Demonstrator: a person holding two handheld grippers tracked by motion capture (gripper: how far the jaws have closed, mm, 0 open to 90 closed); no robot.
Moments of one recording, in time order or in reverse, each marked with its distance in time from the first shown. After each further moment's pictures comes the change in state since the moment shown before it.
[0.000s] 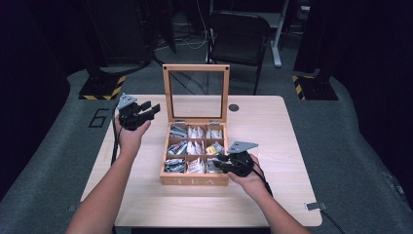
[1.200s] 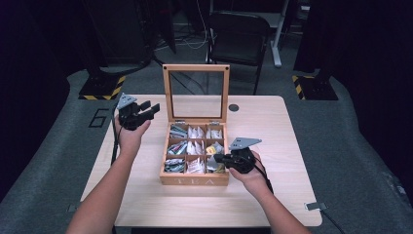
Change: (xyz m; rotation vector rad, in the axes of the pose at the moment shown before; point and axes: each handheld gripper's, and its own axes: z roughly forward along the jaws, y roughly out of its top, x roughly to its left) left arm 0.001 0.000 0.000 -0.009 0.008 -0.001; right arm 0.000 0.017 -0.014 -0.041 0.059 0.000
